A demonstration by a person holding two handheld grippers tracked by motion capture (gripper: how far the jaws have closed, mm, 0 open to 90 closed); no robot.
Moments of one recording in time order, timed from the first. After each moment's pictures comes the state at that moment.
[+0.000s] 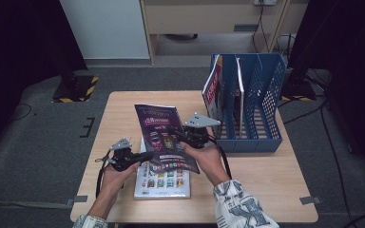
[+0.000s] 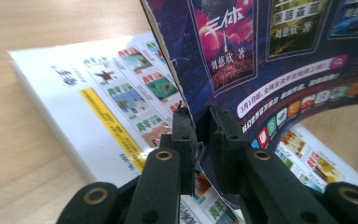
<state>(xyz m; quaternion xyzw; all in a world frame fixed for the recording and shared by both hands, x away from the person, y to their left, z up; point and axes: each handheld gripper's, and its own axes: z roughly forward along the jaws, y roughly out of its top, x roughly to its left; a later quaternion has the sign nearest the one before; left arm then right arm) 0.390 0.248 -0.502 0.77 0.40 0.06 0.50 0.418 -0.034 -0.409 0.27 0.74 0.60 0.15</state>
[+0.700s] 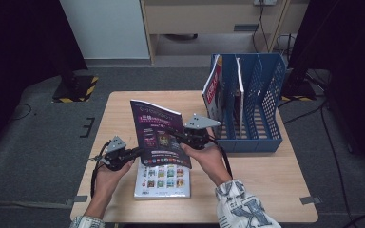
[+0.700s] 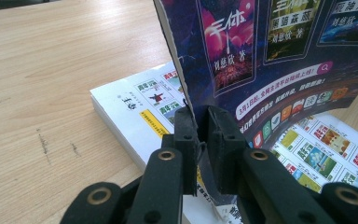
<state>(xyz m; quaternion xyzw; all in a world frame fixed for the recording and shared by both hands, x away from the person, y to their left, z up) 0.382 0.260 -0.483 0.78 0.39 0.17 0.46 0.415 -0.035 -0.408 0.24 0.75 0.60 0.15</state>
